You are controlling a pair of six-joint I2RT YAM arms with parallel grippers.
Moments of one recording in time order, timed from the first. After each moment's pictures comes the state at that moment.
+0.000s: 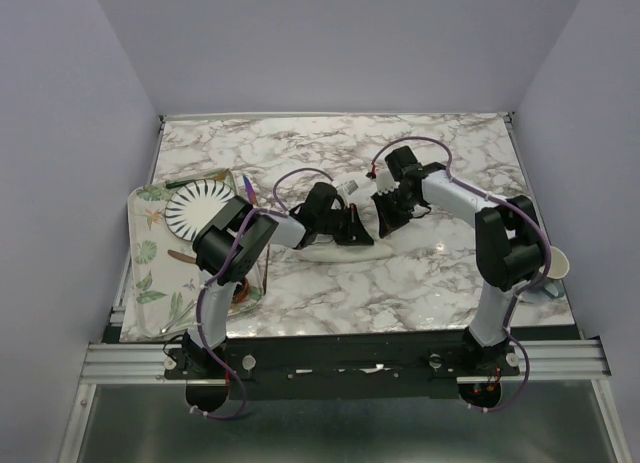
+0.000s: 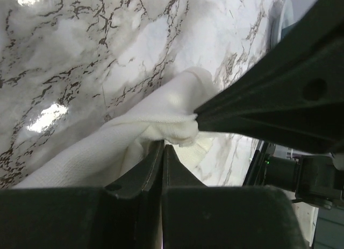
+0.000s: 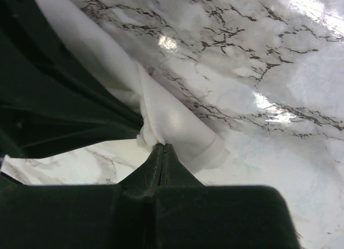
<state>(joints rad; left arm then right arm) -0.66 2.08 1.07 0.45 0.60 -0.78 0.41 1.86 1.32 -0.72 -0.32 -0.04</state>
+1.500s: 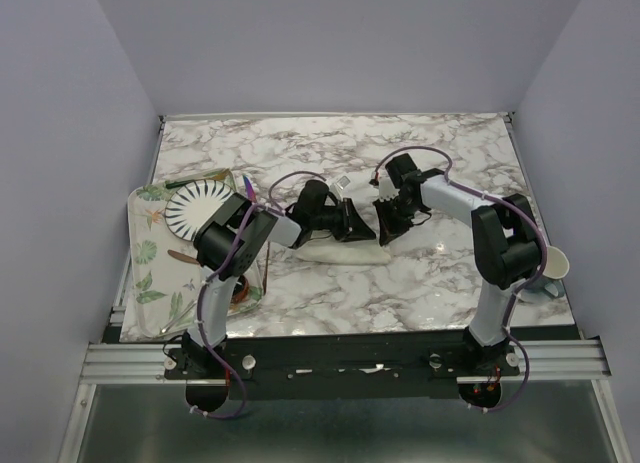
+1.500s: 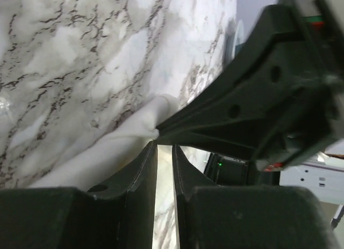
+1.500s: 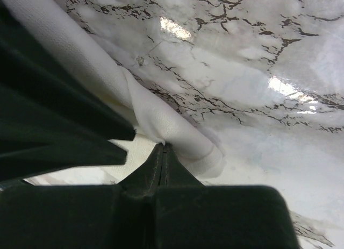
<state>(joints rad) -0.62 2.14 1.05 0.64 0.71 -1.03 0.40 1.89 1.27 -0.70 -0.31 0.03</state>
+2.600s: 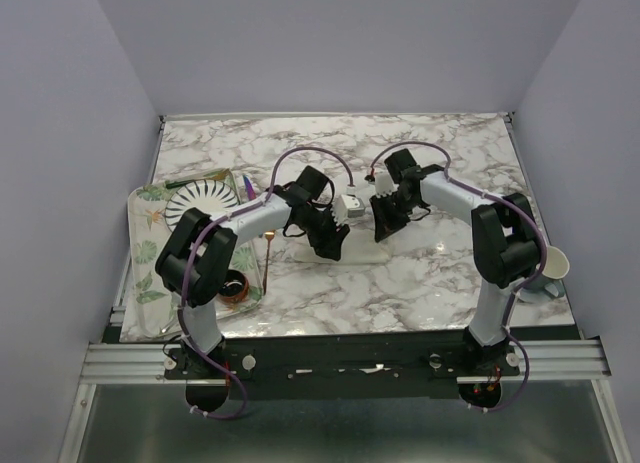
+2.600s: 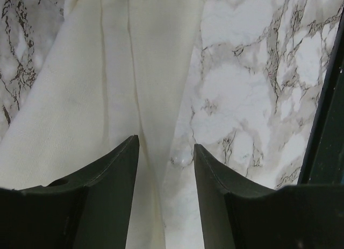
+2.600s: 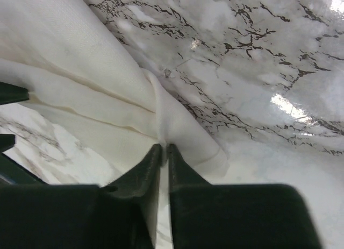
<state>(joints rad) -0.61 1.81 1.20 -0.49 0.68 0.43 0.40 1.90 1.29 -0.70 -0.38 -0.03</state>
